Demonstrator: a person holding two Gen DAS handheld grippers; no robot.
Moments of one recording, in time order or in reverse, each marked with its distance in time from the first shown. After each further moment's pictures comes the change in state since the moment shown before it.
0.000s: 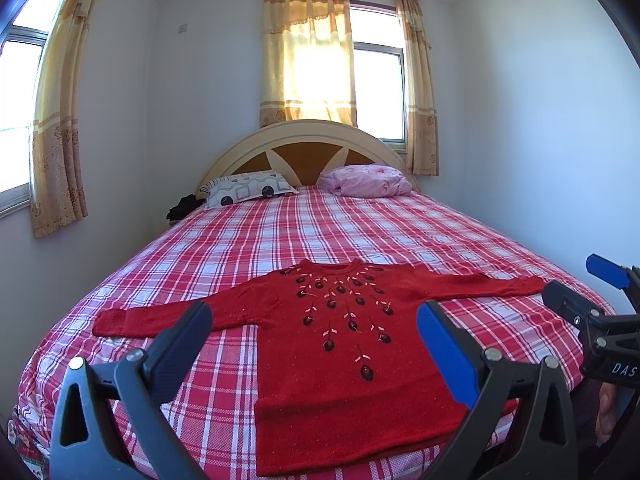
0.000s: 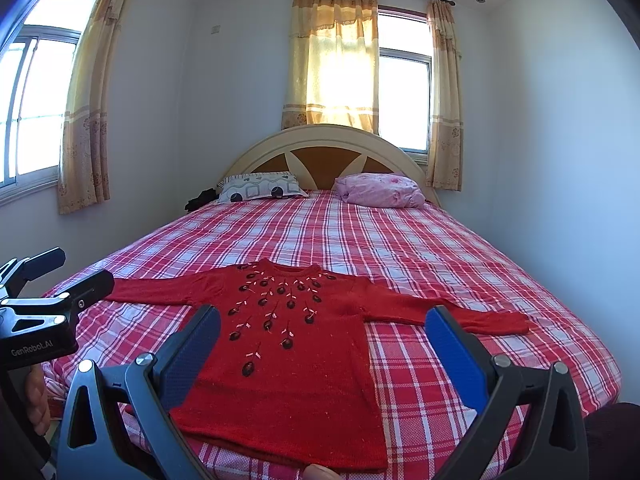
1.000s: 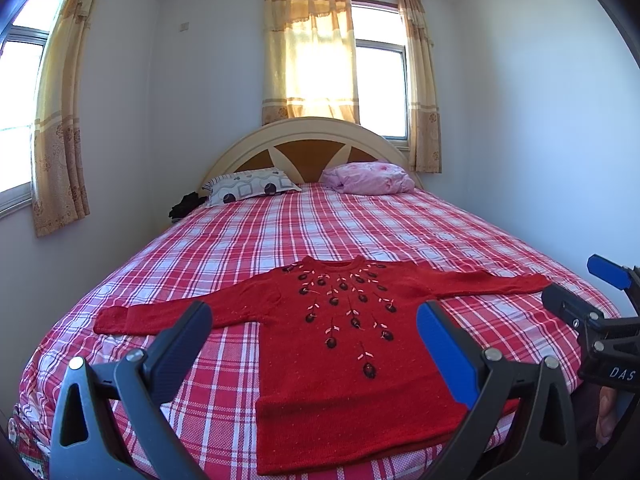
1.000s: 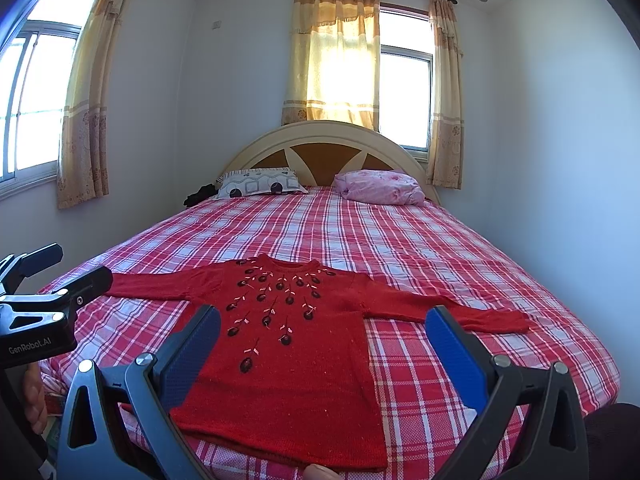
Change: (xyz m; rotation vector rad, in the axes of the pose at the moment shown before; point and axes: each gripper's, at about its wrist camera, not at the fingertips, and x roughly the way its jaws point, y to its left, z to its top) left arm 0.002 0.007 -0.003 -0.002 0.008 0.001; right arm 0.004 0.000 -0.005 -0.008 0.012 -0.003
